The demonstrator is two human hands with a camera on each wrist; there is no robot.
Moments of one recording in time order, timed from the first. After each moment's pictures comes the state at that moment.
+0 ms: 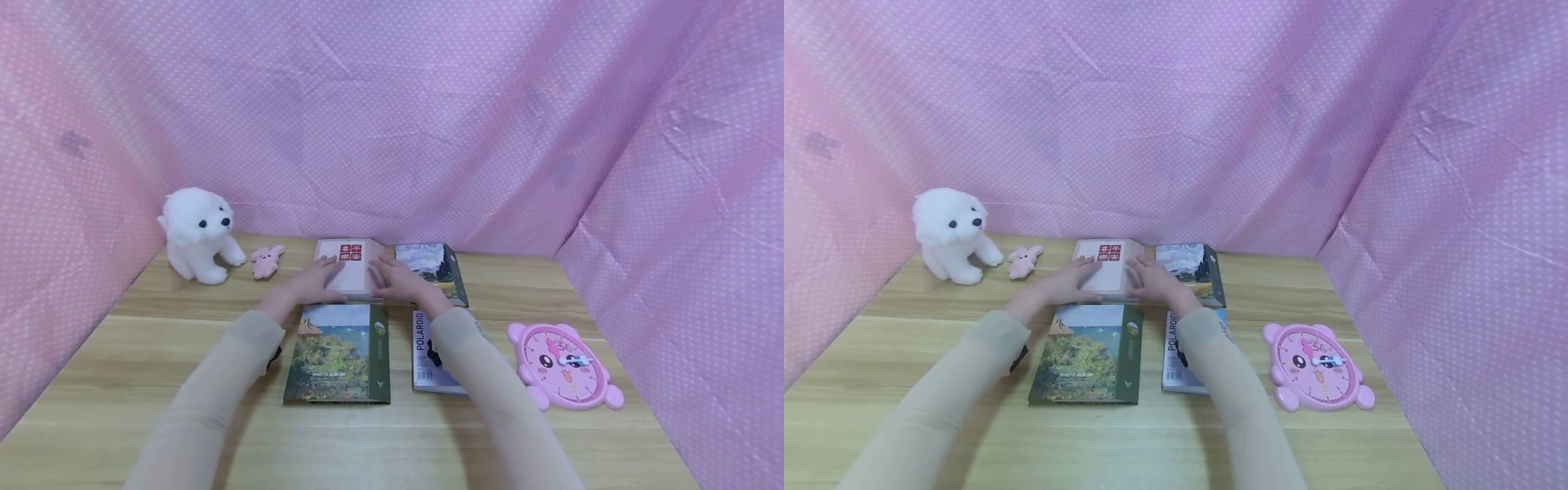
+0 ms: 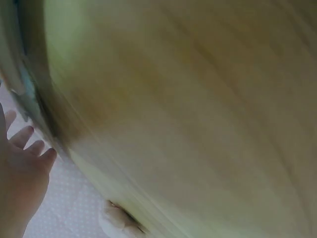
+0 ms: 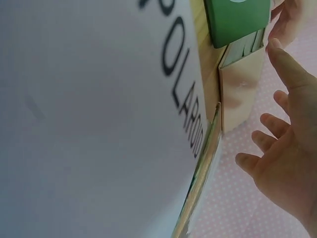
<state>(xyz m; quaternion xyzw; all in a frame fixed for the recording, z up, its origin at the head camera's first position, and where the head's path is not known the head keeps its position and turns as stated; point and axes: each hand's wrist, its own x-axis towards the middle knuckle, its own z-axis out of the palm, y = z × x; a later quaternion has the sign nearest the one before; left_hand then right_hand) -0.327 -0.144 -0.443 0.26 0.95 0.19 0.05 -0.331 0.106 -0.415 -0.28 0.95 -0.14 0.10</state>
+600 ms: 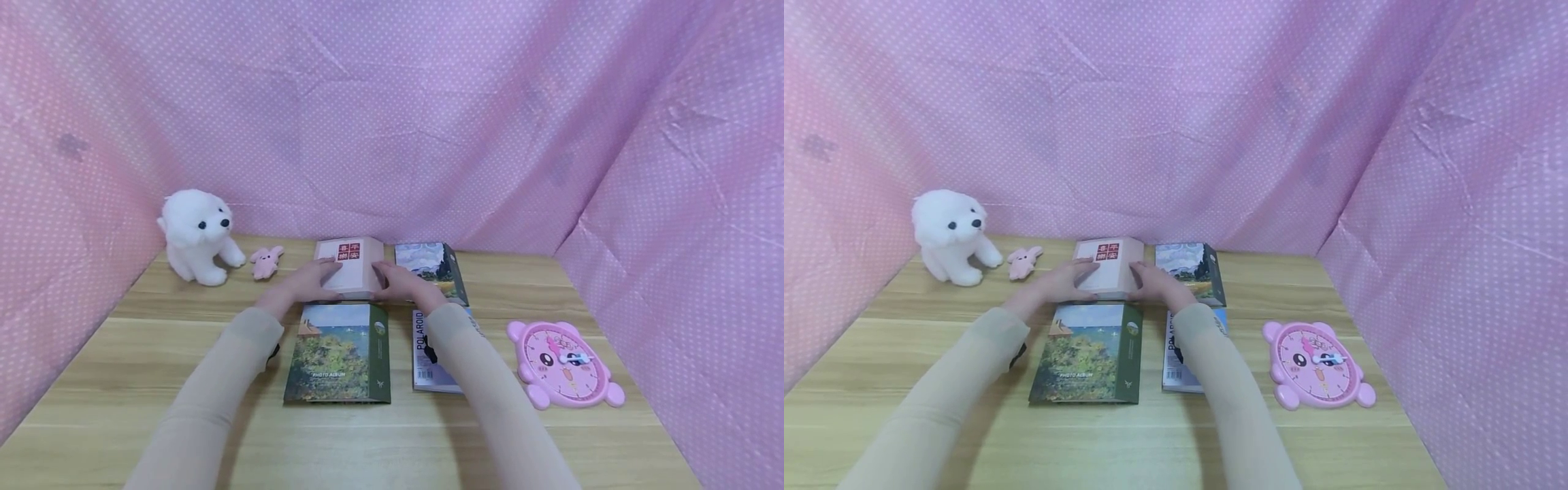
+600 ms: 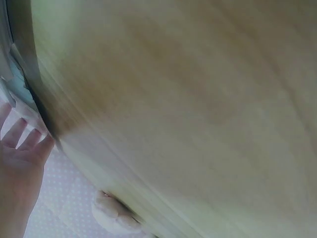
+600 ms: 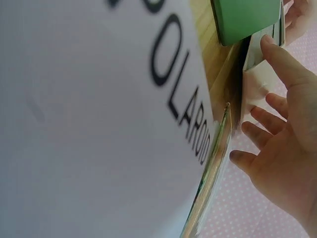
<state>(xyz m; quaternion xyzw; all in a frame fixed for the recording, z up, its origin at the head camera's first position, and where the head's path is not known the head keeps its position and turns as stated) -0.334 -0.149 -0.443 0.26 0.94 0.20 0.06 -0.336 0.103 -0.418 -0.25 0.94 -0.16 0.14</state>
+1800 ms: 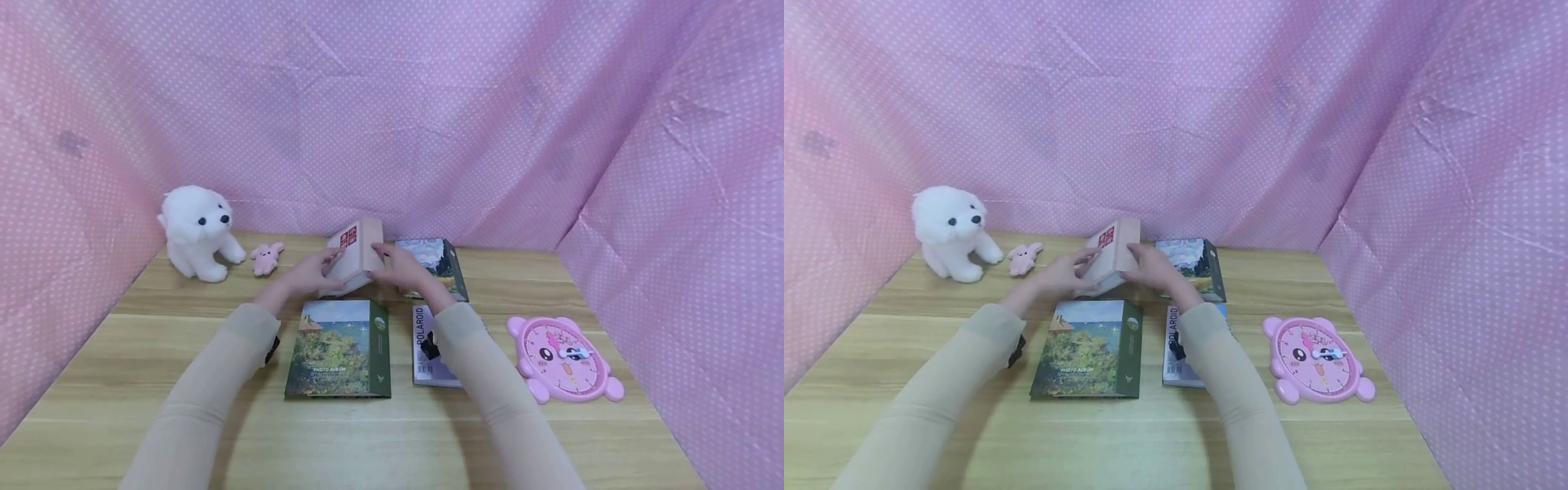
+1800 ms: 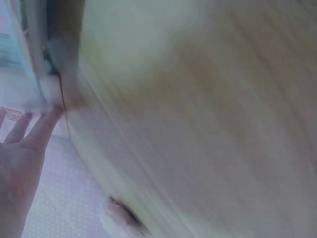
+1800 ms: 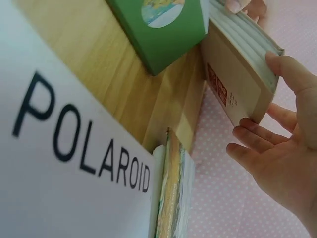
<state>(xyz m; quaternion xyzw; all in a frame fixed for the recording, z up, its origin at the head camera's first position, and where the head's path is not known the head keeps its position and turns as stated) -0.327 -0.145 -0.428 0.19 0.89 0.40 0.10 -0.330 0.103 -0.394 -0.23 0.93 -0.29 0.06</state>
